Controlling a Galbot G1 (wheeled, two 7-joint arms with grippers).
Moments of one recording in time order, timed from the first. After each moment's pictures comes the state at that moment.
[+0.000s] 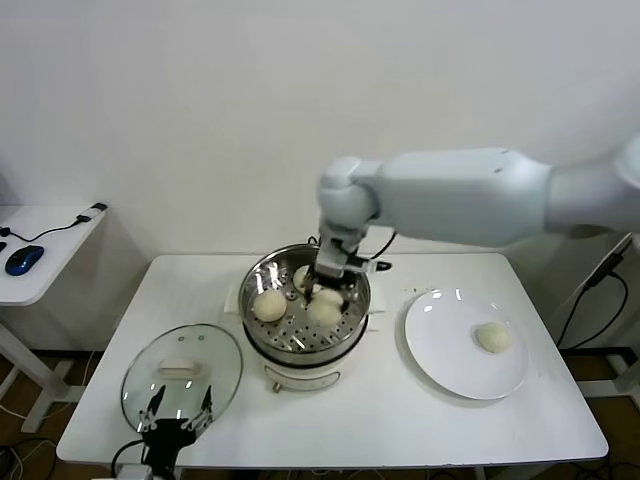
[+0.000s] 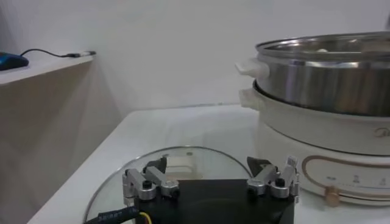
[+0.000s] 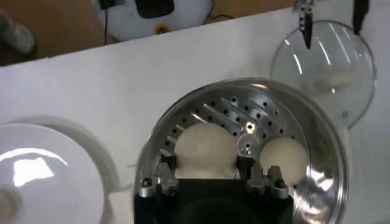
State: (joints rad) left arm 1.76 -1.51 -0.67 -2.04 -0.05 0.11 0.03; right arm 0.75 1.32 -1.53 1.39 0.17 0.34 -1.07
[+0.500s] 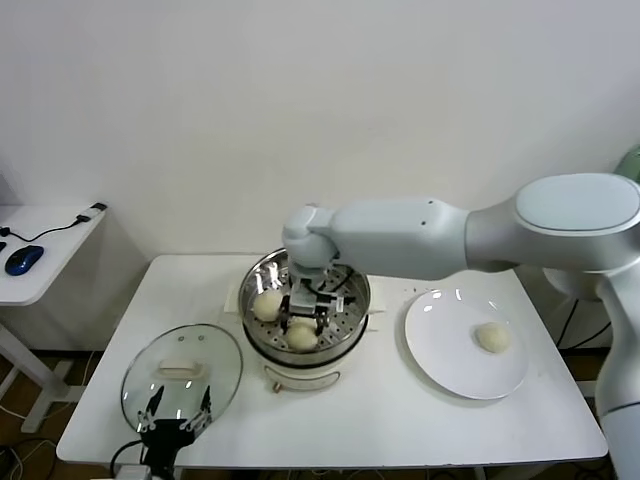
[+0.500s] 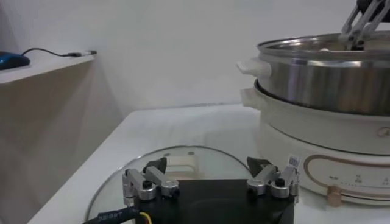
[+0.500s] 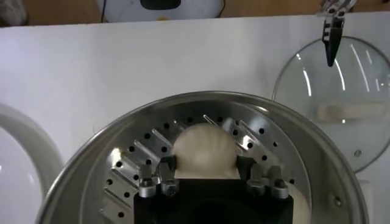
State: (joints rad) left arm 1.76 -1.51 -0.67 -2.04 -0.05 0.11 0.03; right arm 0.60 1.41 -1.51 1.28 0.04 0.38 -1.01
